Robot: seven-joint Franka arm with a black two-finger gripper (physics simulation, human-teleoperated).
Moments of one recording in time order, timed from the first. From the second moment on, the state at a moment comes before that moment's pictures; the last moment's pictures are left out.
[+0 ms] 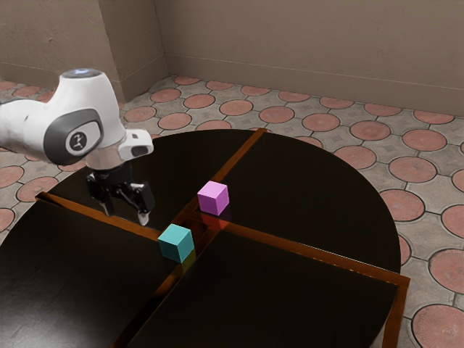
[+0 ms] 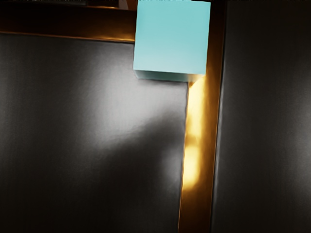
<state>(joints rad) -0.05 -0.24 0.03 -2.34 0.00 2.09 -0.09</state>
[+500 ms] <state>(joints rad) -0.05 -0.09 0.01 -2.34 0.01 2.28 -0.03</state>
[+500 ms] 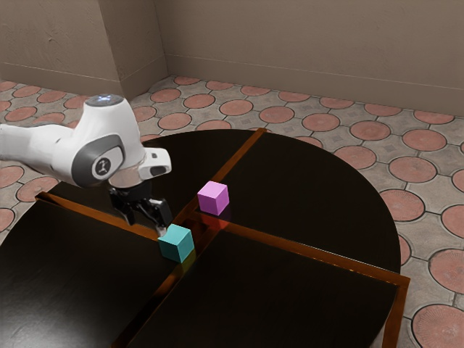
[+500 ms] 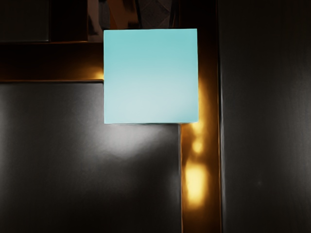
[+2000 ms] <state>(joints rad) -0.05 0.24 0.02 -2.10 0.00 2.31 0.05</state>
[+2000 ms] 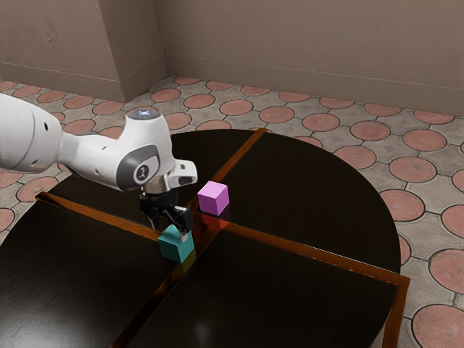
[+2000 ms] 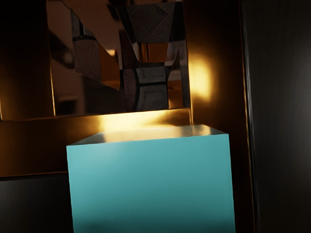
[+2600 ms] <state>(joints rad) -0.05 0.33 0.02 -2.05 0.00 2.30 0.06</state>
